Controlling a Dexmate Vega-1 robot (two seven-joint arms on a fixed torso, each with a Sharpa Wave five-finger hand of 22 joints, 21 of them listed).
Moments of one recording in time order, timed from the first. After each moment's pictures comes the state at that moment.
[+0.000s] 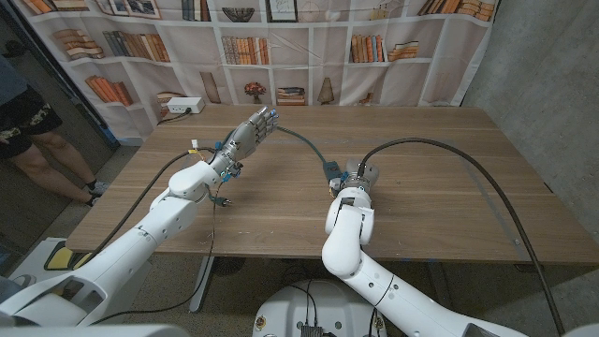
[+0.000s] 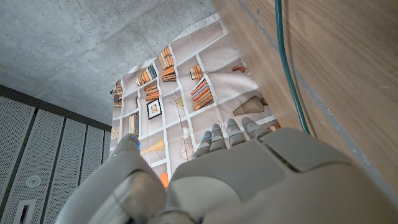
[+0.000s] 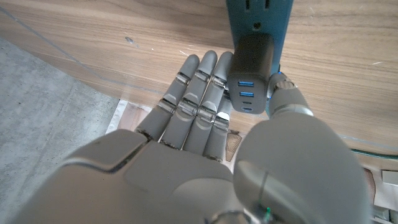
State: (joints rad) left arm 0.84 0.64 0.41 -1.41 -0.65 -0.37 -0.34; left_hand 0.25 0.03 0.25 0.06 0.20 -0.07 0.08 0.20 0.19 -0.01 0.02 0.20 0.19 -0.04 0.06 0.19 0.18 -0.10 0.05 0.21 0.18; right arm -0.97 -0.19 -0.87 -1.83 -1.70 -1.17 0.70; right_hand 0.84 0.00 0.37 -0.21 0.41 0.94 -0.04 0.40 0.29 1.19 -0.12 0.32 0.36 1.07 -0.19 0.21 0.22 0.70 -0.07 0.59 0.20
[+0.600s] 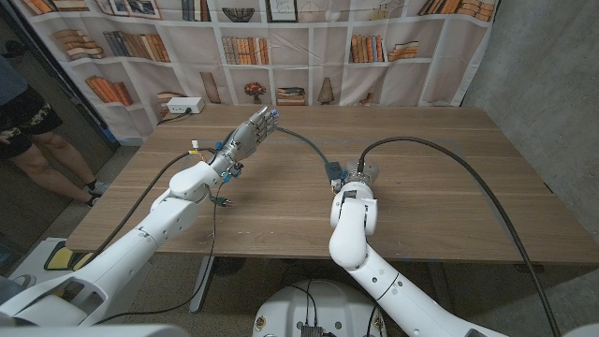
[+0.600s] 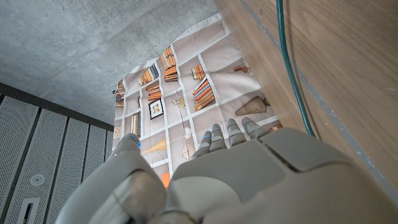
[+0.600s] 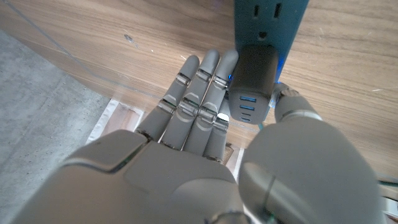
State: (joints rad) left arm 0.85 0.64 0.41 -1.42 -0.65 -0.38 -0.34; left_hand 0.26 0.03 0.25 0.06 0.20 -0.07 0.08 0.20 0.19 -0.01 0.02 0.20 0.19 -0.04 0.06 0.19 0.18 -0.10 0.05 0.21 0.18; right arm -1.00 -0.16 -0.77 -1.83 -1.77 -1.00 0.79; right_hand 0.80 -0.06 0.50 -0.09 0.51 0.95 -0.03 0.47 0.36 1.23 -0.13 0.36 0.45 1.11 -0.20 0.22 0.23 0.70 -0.06 0.60 0.19
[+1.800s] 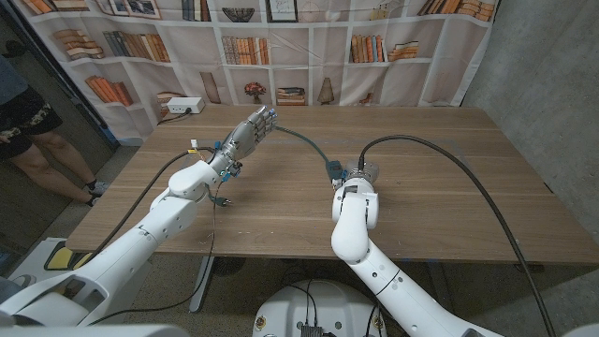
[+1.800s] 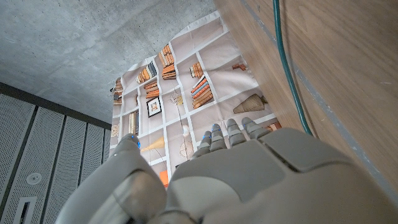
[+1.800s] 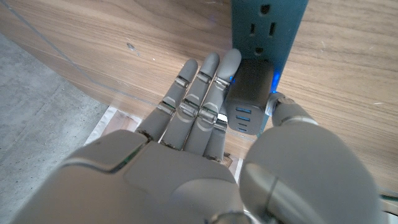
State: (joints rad) left arm 0.83 0.64 0.41 -1.39 -0.65 -0.37 -0.35; left_hand 0.26 0.03 0.24 0.06 0.20 -0.06 0.08 0.20 0.19 -0.01 0.02 0.20 0.19 -0.04 0.06 0.19 0.18 -0.10 0.05 0.21 0.18; right arm -1.01 -0.12 -0.72 -1.83 -1.83 -0.91 0.89; right_hand 0.75 -0.04 0.53 -0.05 0.46 0.87 -0.06 0.44 0.33 1.23 -0.16 0.35 0.54 1.05 -0.18 0.22 0.26 0.63 -0.06 0.62 0.20
